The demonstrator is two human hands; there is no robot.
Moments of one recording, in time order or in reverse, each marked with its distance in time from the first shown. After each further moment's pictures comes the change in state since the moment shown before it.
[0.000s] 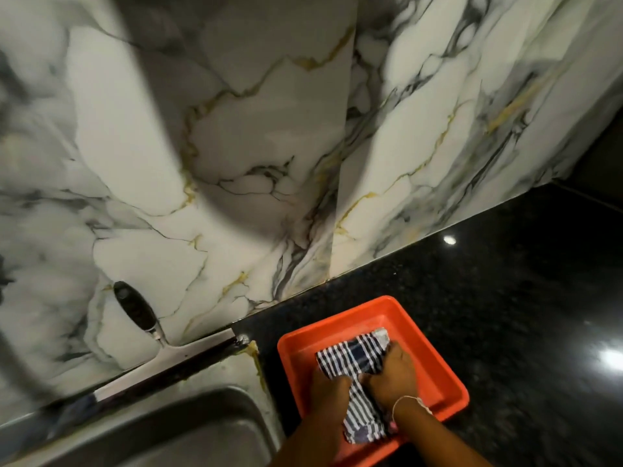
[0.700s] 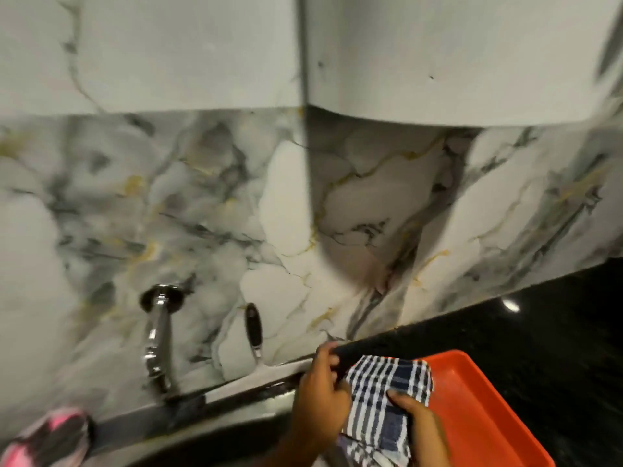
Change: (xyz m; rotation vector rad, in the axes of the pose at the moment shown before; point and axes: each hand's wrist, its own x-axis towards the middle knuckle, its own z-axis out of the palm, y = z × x) left_hand -0.181 0.170 -0.133 0.593 0.164 0.593; right_hand -0.162 -0.150 -0.042 1.249 -0.389 0.261
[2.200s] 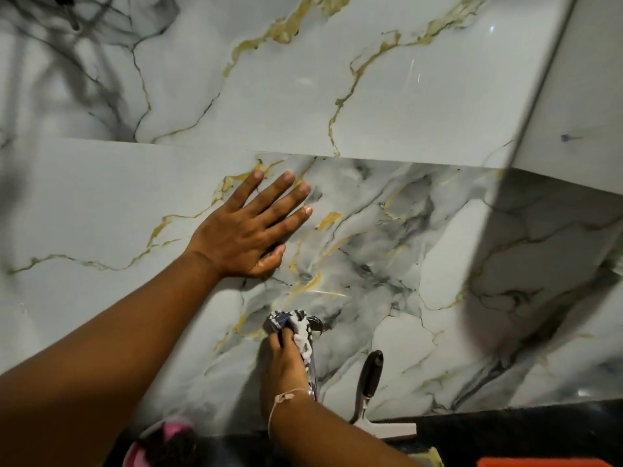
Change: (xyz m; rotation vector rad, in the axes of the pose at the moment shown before) left_hand 0.117 0.033 -0.444 1.582 0.793 1.246; right_hand -0.029 0.114 0.391 2.790 0.104 1.208
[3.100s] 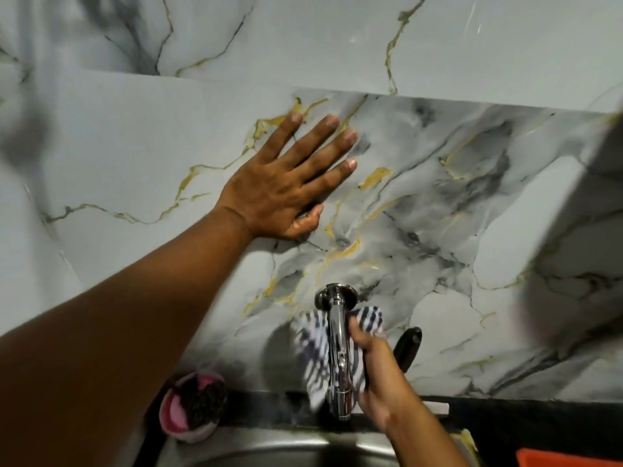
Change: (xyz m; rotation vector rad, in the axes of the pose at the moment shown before) left_hand 0.000 0.001 0.000 0.031 0.007 -0.011; right_hand -0.048 0.023 0.068 2.941 -0.140 0.348
